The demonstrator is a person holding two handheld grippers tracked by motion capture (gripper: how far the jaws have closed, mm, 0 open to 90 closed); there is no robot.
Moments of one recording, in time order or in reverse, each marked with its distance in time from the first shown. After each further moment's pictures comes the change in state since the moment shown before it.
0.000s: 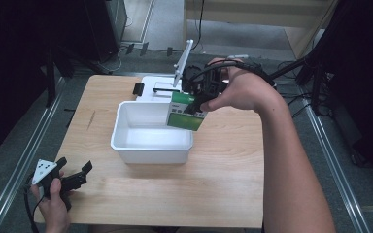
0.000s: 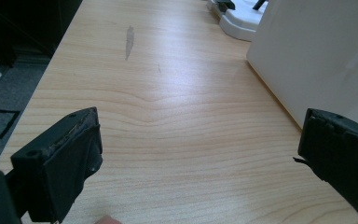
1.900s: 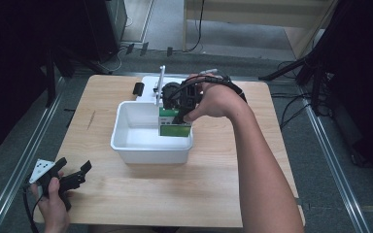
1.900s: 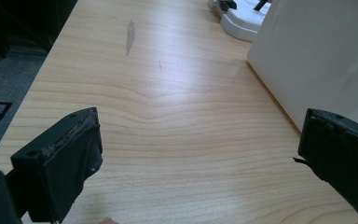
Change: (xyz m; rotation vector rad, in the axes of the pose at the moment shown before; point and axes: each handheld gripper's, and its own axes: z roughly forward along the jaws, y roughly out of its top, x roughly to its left) left arm 0.004 0.001 0.001 0.014 -0.014 -0.041; right arm -0.004 0.018 0.074 0.104 0.013 -0.075
